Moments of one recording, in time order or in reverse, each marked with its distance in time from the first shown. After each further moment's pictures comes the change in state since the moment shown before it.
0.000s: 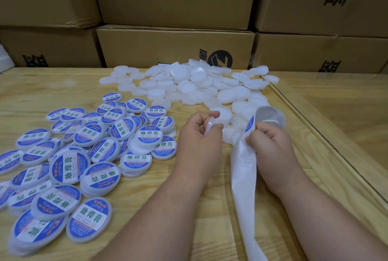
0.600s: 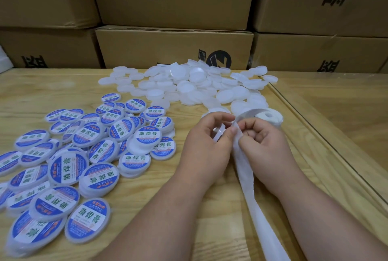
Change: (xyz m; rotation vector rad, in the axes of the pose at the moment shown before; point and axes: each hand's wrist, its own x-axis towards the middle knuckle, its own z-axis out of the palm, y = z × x) left_hand -0.003 -0.001 0.004 0.113 -0.132 0.144; right_hand 0.000 0.002 0.001 0.020 -0.046 0.019
